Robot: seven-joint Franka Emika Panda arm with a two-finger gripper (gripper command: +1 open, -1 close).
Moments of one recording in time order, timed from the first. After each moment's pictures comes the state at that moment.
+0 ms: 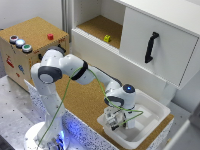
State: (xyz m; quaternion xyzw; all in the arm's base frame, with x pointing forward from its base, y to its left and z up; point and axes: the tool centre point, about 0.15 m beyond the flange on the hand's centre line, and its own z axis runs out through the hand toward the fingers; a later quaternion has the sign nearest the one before) arm 0.285 -0.398 0.216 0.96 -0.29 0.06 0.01
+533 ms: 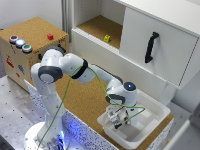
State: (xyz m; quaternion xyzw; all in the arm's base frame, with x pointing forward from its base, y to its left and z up) arm 0.329 -0.390 0.286 0.97 -0.20 0.15 0.00
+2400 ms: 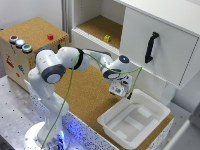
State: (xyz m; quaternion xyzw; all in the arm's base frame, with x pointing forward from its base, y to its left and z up) arm 0.427 -0.151 0.246 0.98 0.16 0.04 -0.08
